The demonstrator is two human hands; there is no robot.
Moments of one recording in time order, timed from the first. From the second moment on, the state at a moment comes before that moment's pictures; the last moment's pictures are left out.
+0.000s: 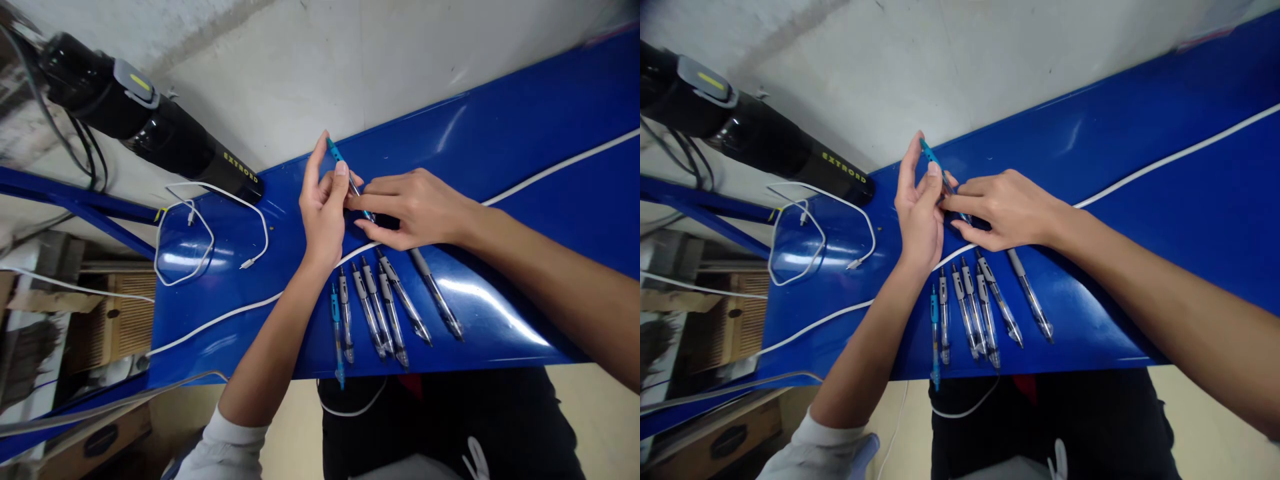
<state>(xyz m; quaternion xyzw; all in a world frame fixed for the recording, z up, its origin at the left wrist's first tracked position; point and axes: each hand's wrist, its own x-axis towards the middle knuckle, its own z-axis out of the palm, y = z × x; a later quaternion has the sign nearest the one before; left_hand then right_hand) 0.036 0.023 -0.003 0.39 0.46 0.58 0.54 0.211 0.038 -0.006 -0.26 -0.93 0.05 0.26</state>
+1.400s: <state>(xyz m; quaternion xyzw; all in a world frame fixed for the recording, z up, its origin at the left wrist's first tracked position) 0.039 0.035 -0.025 0.61 0.40 0.51 0.45 0.230 0.010 -0.002 -0.41 -0.85 0.04 0.34</state>
